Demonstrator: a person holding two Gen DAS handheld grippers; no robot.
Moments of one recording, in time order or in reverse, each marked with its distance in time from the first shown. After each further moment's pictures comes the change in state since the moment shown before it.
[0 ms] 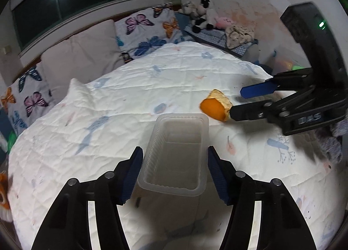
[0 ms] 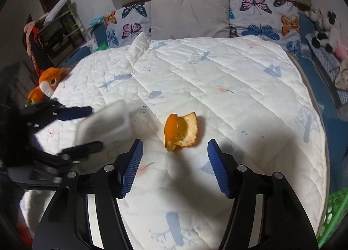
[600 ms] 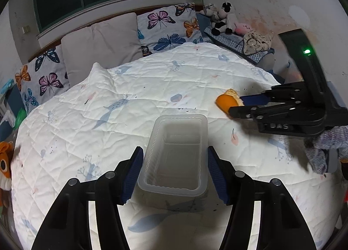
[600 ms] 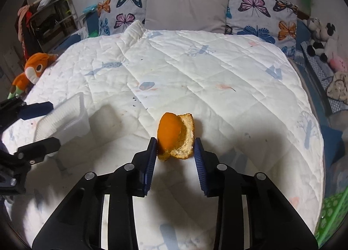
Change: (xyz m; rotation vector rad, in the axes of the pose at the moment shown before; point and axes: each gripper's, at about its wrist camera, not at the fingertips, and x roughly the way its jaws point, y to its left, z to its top) left arm -0.025 0.003 -0.016 -0.128 0.011 0.063; right arm 0.018 0.007 -0.006 -0.047 0.025 -0.094
